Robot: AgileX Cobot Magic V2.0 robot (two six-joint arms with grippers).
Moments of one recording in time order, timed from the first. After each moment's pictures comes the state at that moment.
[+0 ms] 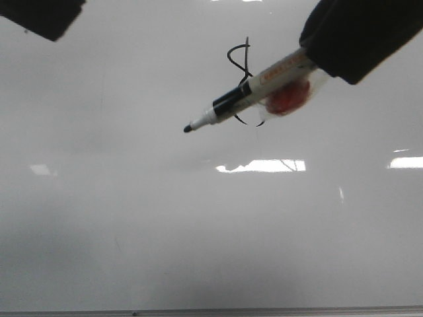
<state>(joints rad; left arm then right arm) -0.61 1.09 -0.98 -0.51 0.89 0.88 0.60 1.09 -0.98 0.38 0.91 -0.76</state>
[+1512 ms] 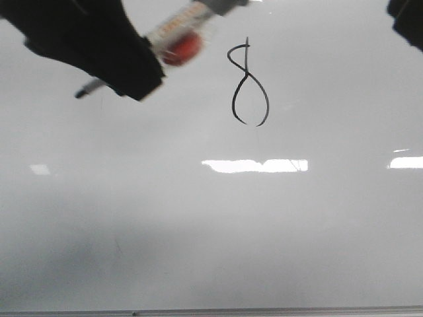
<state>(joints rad) -0.73 1.22 -0.98 -0.13 0.68 0.45 0.48 0.97 -0.98 0.26 0.99 -0.53</state>
